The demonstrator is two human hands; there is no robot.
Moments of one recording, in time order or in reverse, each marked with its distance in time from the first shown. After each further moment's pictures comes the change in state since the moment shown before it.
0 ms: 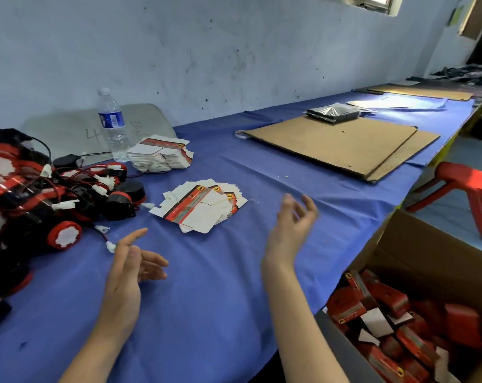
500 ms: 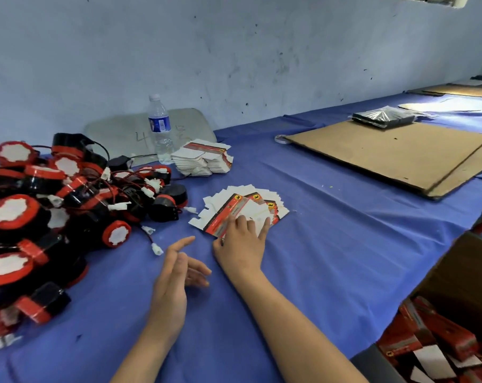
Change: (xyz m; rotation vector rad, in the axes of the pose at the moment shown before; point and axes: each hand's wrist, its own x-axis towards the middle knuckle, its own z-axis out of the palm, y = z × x) left_hand 0.002 0.000 0.005 -0.015 0.057 -0.068; right_hand -0.045 0.105 0.066 -1.514 -0.813 -0.570
